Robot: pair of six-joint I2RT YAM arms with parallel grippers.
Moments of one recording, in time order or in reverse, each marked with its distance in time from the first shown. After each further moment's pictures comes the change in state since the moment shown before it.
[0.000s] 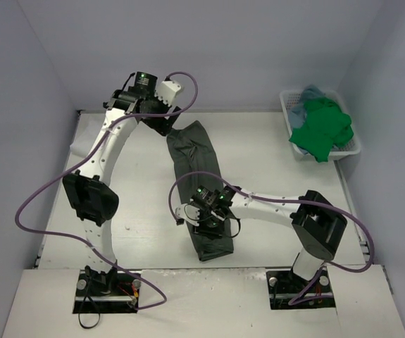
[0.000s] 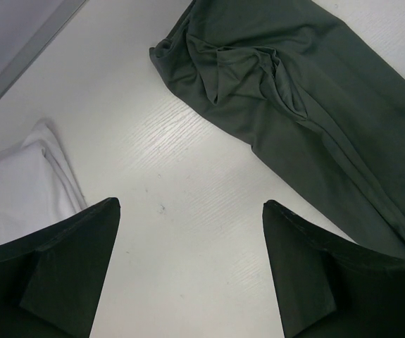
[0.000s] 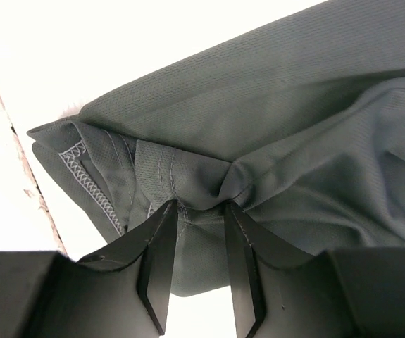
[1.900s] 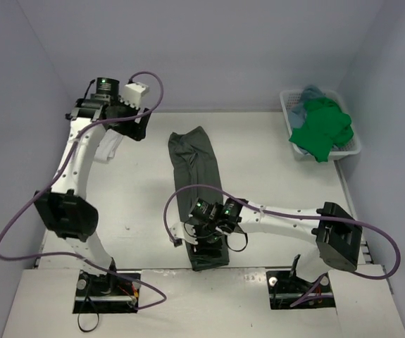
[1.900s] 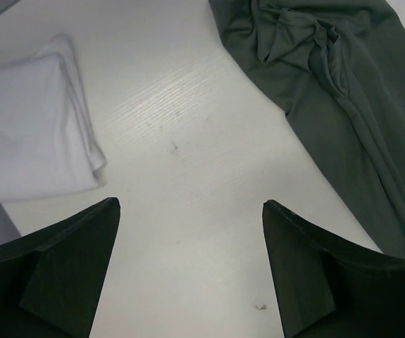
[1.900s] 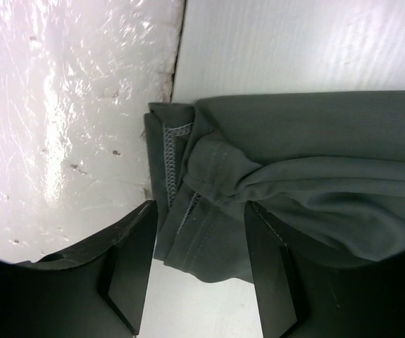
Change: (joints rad) left arm 0.167 -0.196 -0.238 0.024 0.092 -0.040; right arm 0.139 -0.135 -0.033 -0.002 -0.177 -0.052
